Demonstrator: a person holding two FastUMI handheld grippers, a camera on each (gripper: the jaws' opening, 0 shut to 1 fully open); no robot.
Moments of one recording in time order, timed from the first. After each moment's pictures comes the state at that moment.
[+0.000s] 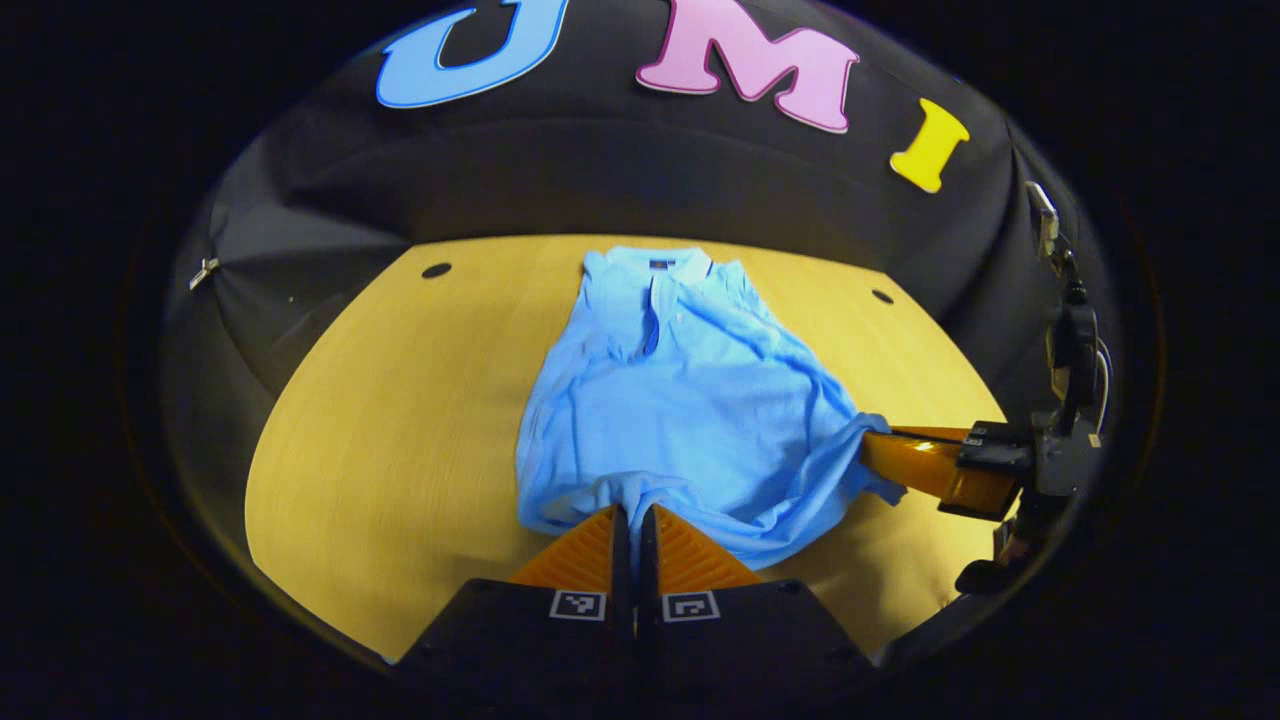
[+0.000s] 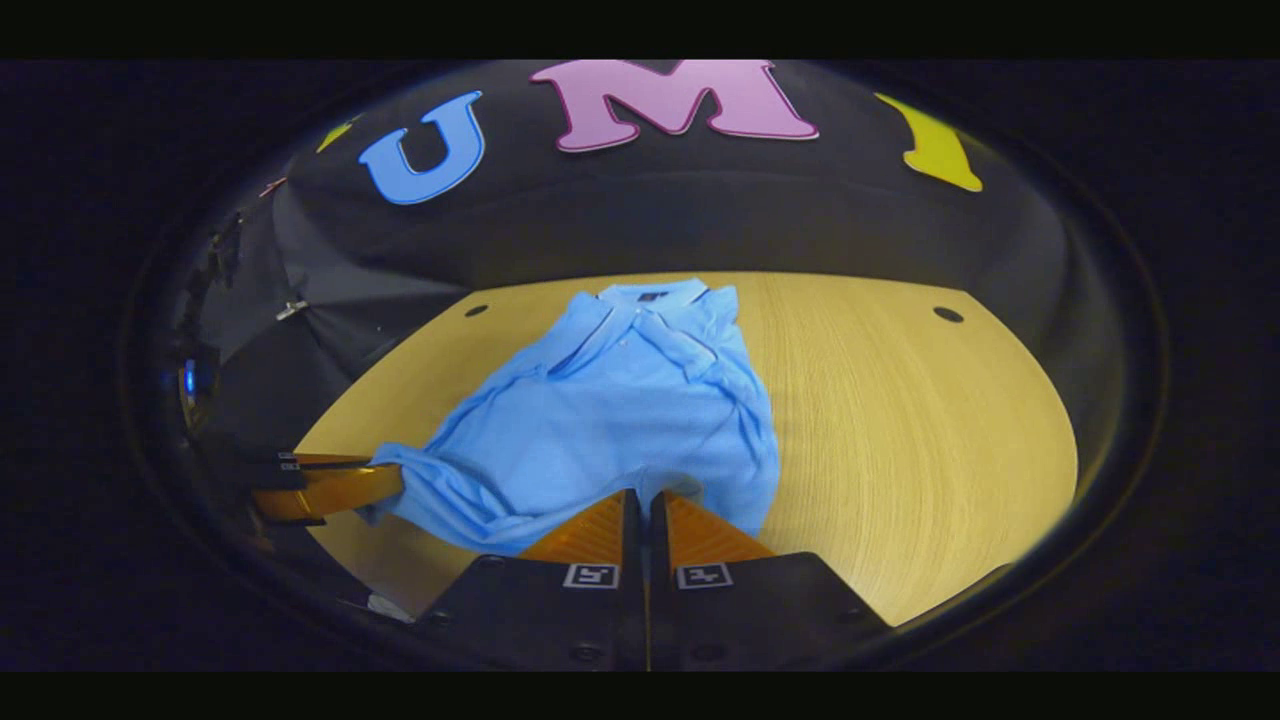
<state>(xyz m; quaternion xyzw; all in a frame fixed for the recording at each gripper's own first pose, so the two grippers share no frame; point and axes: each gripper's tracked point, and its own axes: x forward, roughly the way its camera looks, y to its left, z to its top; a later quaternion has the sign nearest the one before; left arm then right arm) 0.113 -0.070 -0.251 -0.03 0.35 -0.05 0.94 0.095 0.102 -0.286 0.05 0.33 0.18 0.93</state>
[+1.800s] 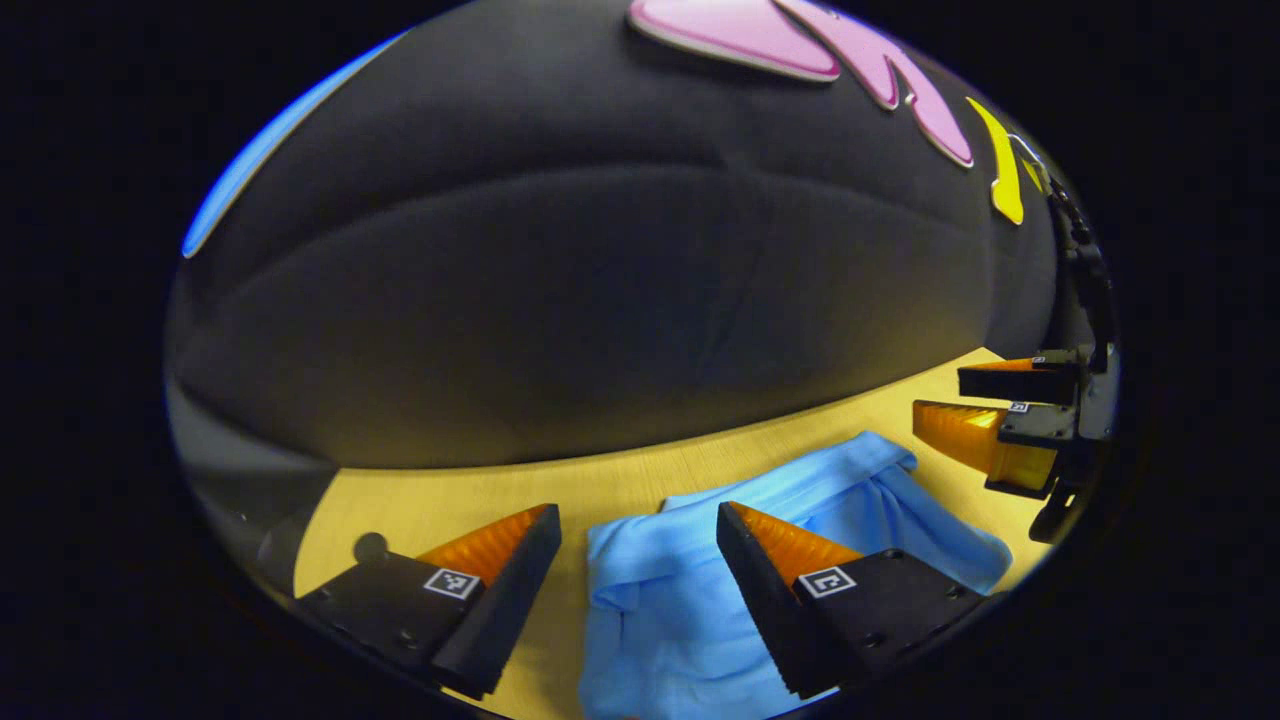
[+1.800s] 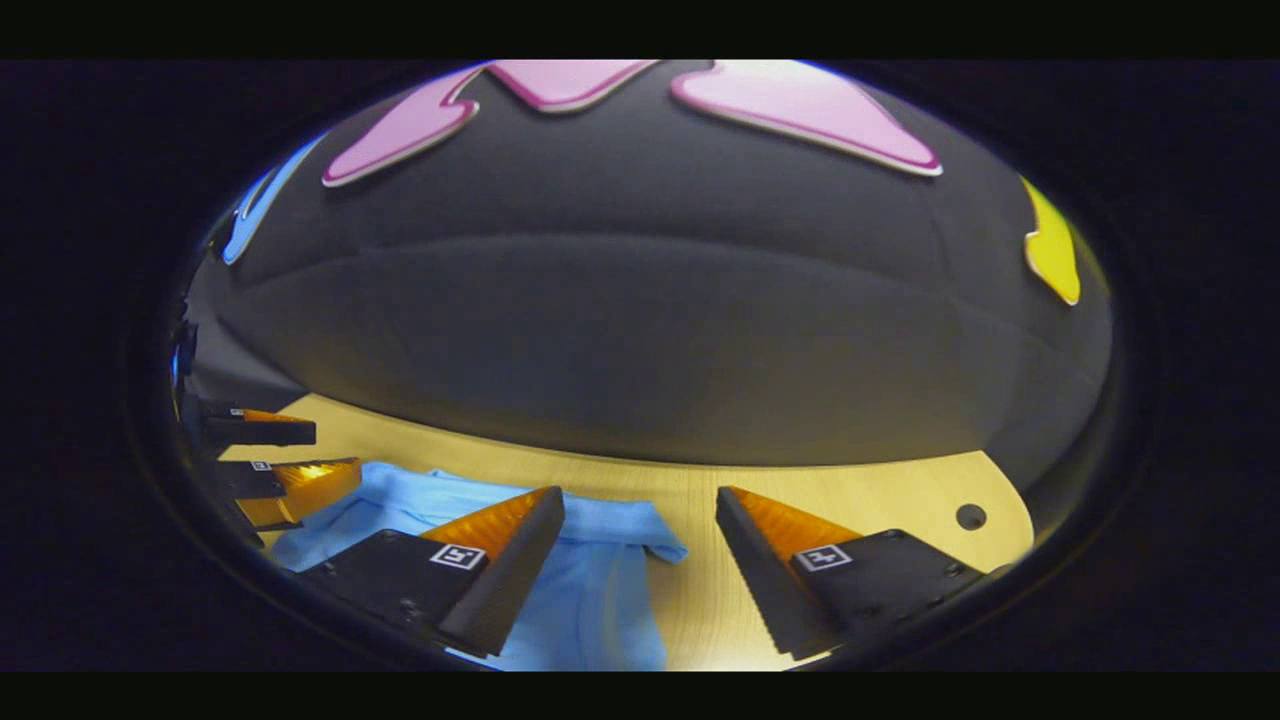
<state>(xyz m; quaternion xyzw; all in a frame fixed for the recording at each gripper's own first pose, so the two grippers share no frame) 0.474 -0.038 -0.193 0.09 0.19 -0.06 0.98 0.428 0.070 -0.259 -0.01 0.19 0.05 0.98</state>
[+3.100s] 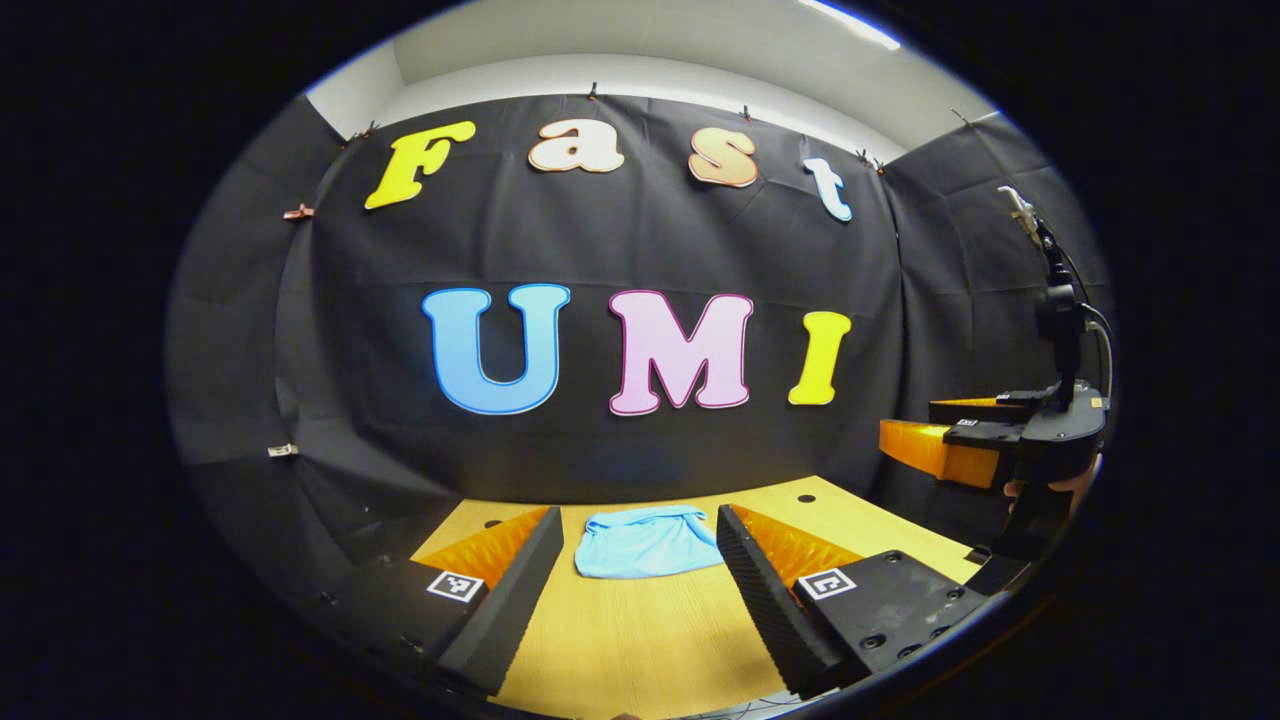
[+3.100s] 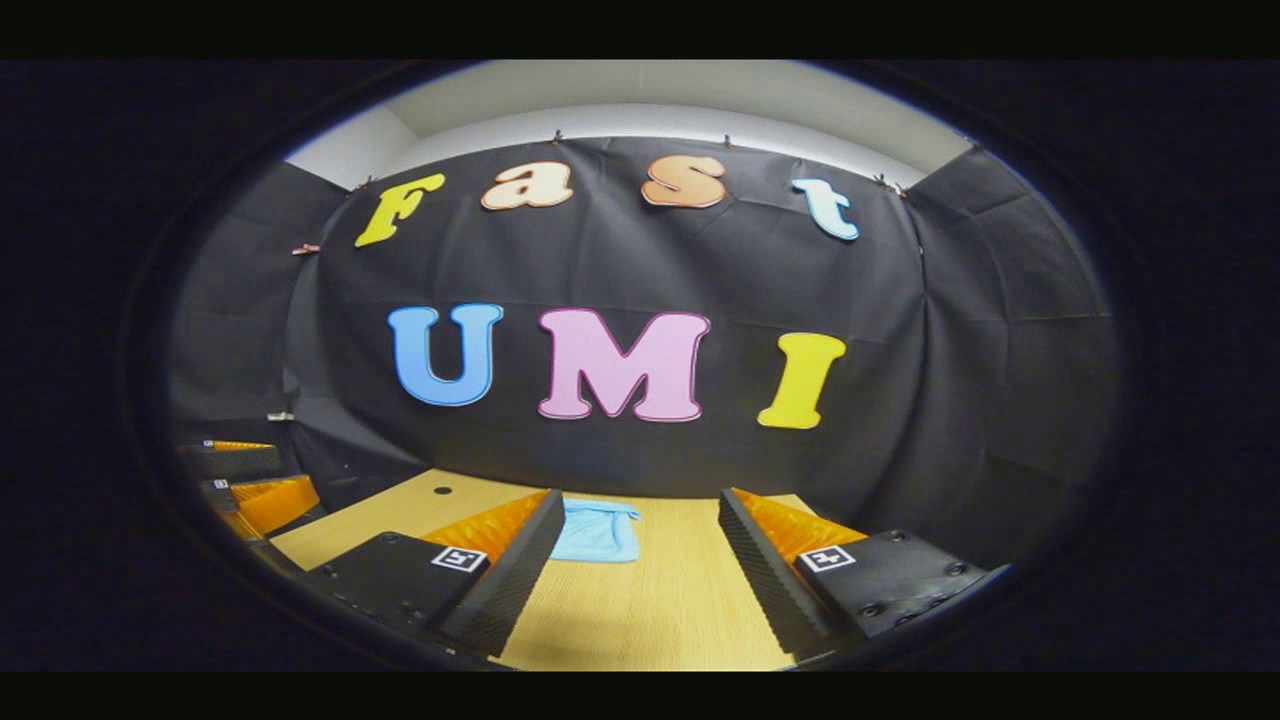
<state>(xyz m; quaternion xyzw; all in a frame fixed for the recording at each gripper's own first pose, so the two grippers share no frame) -0.106 -0.067 0.033 0.02 -0.01 -0.07 1.00 -0.088 0.022 0.040 0.00 0.03 0.03 1.00</state>
